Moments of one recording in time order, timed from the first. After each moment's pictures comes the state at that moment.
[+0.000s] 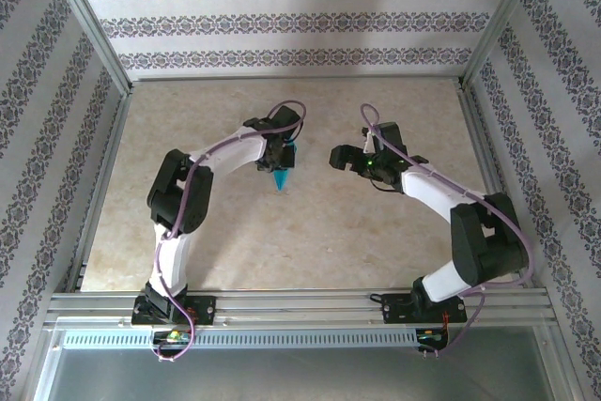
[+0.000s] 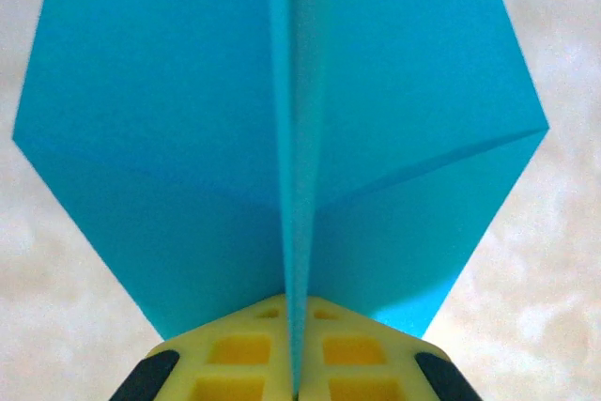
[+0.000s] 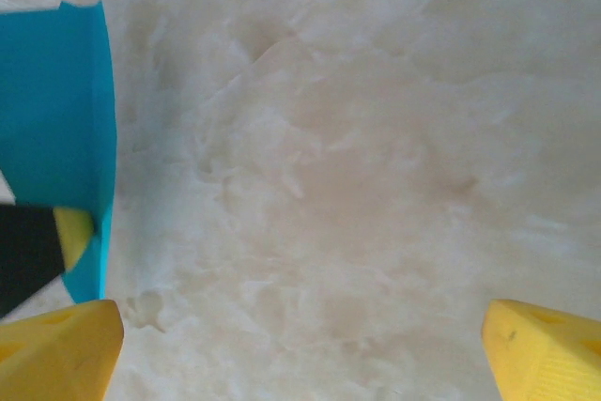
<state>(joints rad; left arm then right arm) -0.53 2.09 1.64 -0.80 -0.08 -0.56 0.30 1.51 0.87 -0.18 -0.28 0.53</state>
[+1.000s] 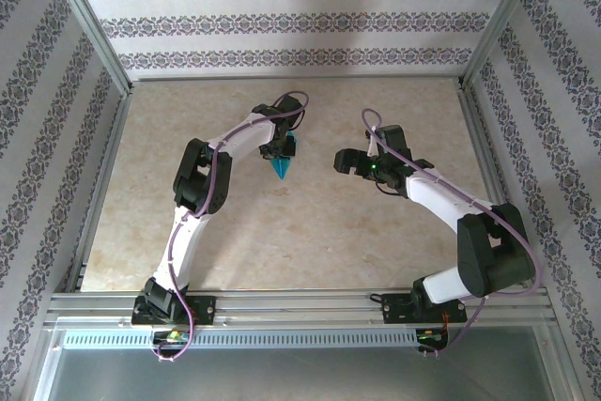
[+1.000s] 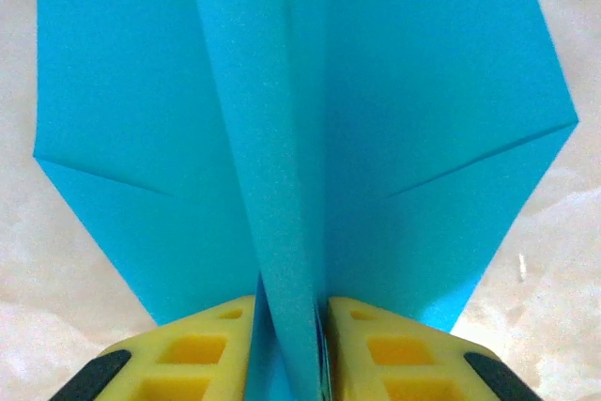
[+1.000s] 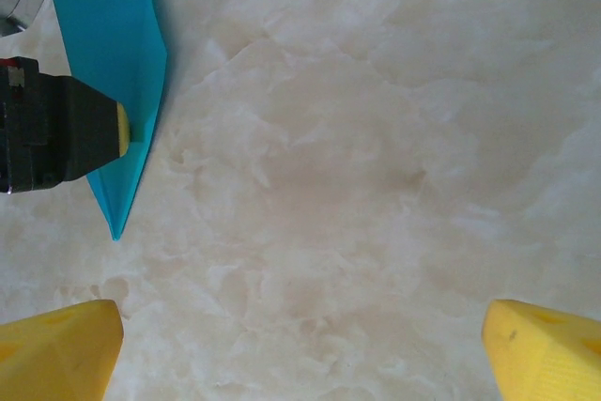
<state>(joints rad) -0.48 2.36 1.97 -0.94 -0.10 -0.51 0.29 1.45 0.84 -0.21 -0.24 0.48</state>
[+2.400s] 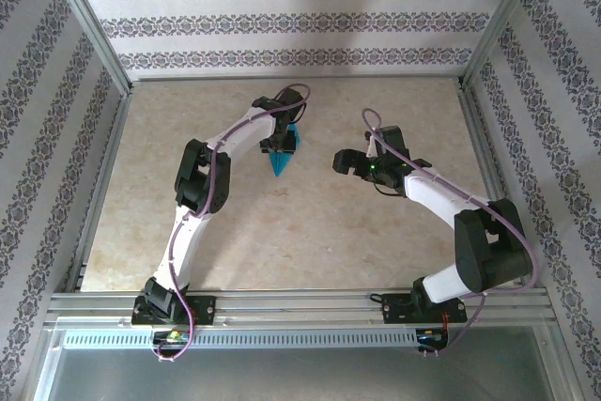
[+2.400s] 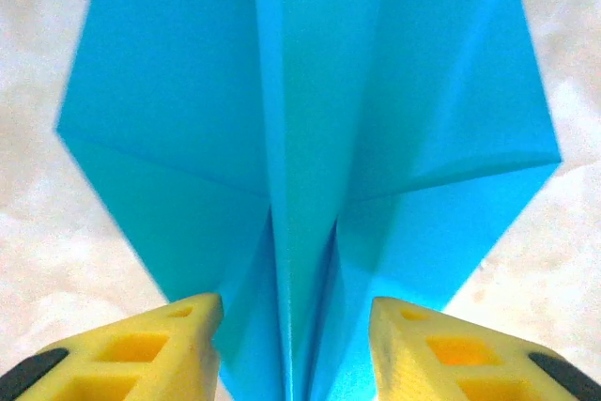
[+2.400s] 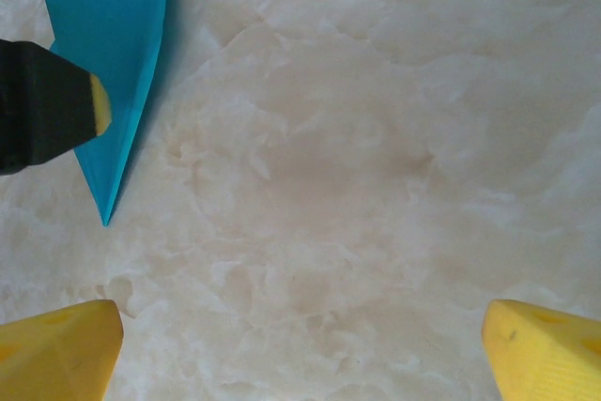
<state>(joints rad) -0.48 2.36 2.08 -1.04 -0.13 -0.48 0.29 1.48 0.84 -0.20 -0.25 0.52</state>
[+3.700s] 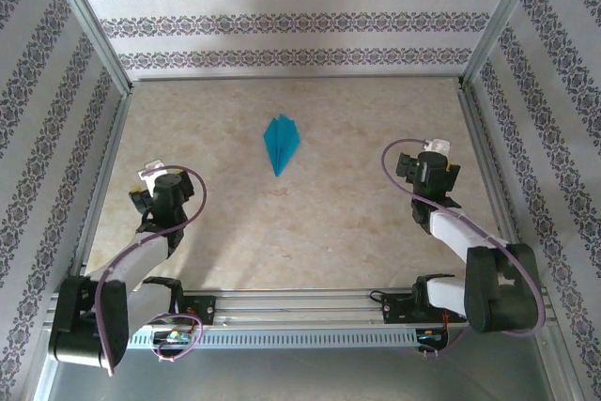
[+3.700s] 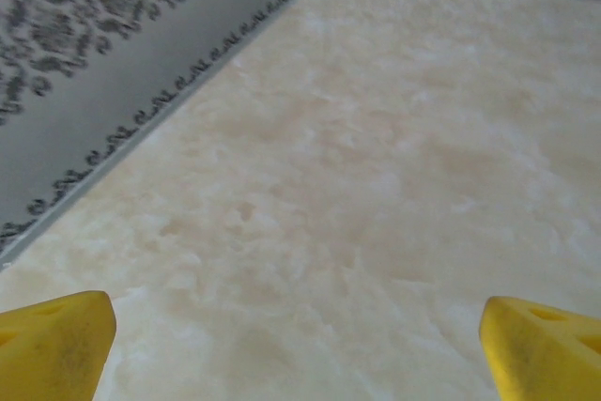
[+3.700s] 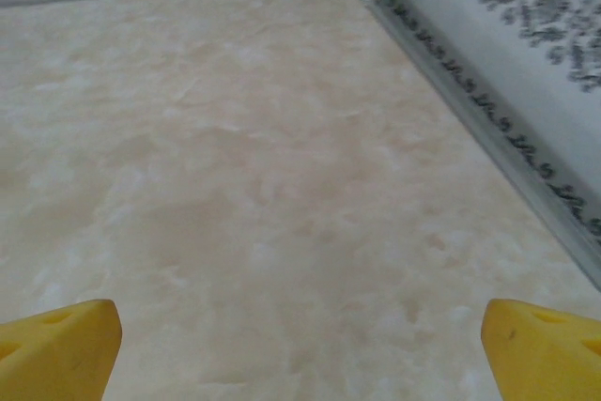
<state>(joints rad) -0.05 1.09 0.29 0.29 -0.56 -0.23 0.05 1.25 0.44 0.33 0.34 0.12</state>
